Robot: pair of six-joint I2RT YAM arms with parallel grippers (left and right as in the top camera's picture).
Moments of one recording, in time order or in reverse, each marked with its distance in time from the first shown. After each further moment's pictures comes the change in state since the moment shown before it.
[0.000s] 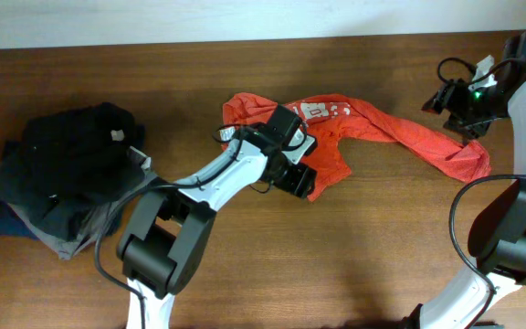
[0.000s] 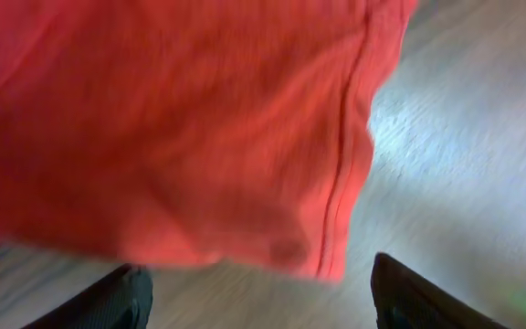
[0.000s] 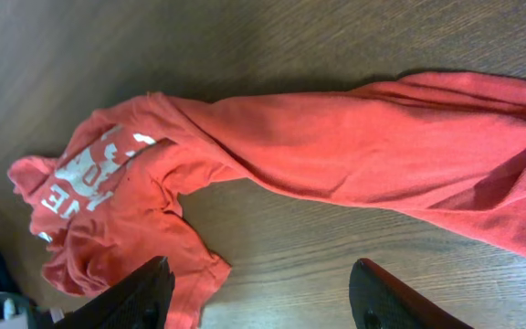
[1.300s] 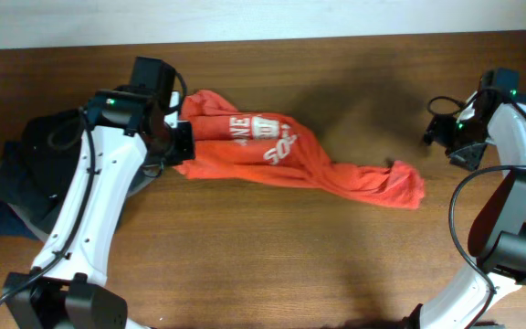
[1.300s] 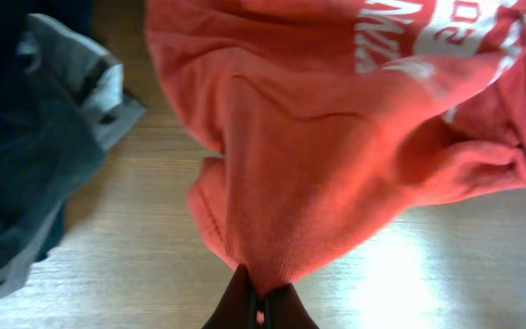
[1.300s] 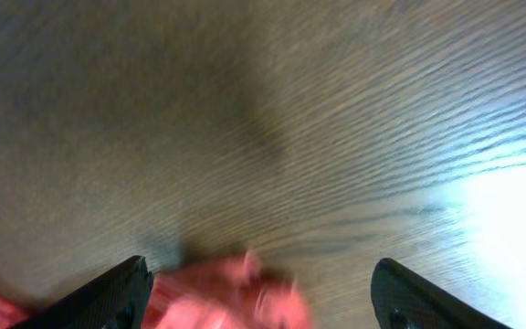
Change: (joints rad) left arm 0.429 -0.426 0.138 -0.650 -0.333 -0.150; right arm 0.000 0.000 -0.303 0.198 0.233 0.004
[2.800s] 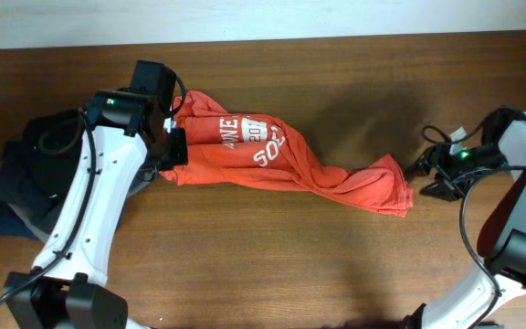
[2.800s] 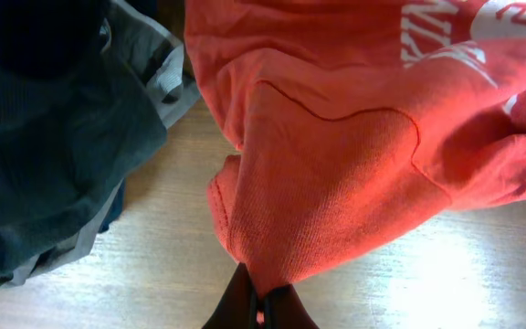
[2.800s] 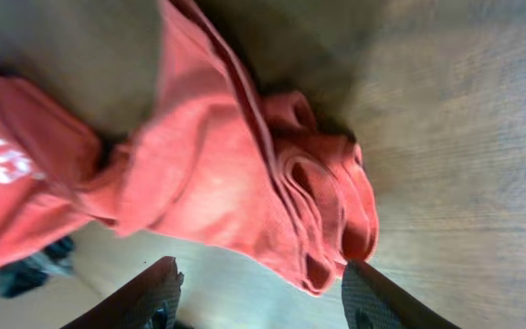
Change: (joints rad) left arm -0.006 0.000 0.000 -0.051 -0.124 0.003; right arm -0.085 0.000 -0.118 -0.268 -0.363 -0.177
